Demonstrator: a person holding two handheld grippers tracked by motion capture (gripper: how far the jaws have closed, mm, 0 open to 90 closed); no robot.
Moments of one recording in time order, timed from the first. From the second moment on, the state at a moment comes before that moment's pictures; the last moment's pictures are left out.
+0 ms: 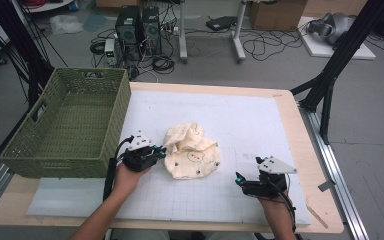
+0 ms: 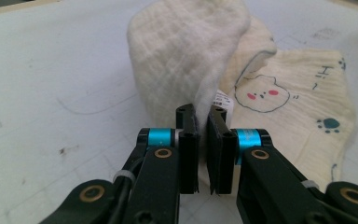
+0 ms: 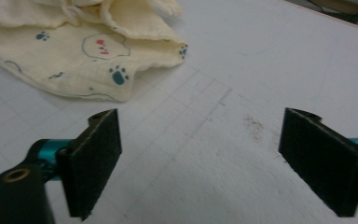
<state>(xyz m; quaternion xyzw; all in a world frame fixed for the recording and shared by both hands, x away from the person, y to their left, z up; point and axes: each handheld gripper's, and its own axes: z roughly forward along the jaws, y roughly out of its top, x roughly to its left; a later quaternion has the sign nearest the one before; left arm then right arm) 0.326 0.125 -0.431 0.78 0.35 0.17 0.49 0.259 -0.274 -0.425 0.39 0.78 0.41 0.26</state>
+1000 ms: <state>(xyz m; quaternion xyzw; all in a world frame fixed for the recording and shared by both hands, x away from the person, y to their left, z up) 0.323 0.152 -0.448 0.78 0.37 0.13 0.49 0.285 -0.205 -0.443 0.32 0.86 0.37 0.14</state>
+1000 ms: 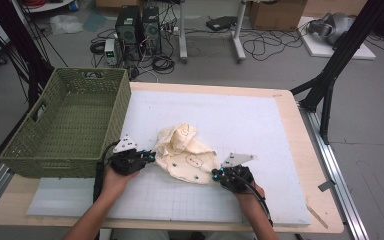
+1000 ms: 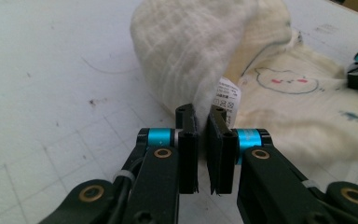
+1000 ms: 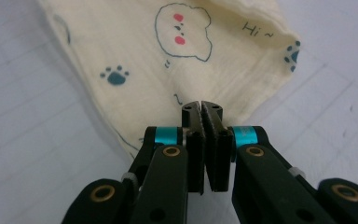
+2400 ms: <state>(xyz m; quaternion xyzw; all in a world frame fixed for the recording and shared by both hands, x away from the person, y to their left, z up) 0.310 0.148 -0.450 0.81 0.35 0.10 0.47 0.341 -0.249 -0.419 0.45 0.79 0.34 0.25</state>
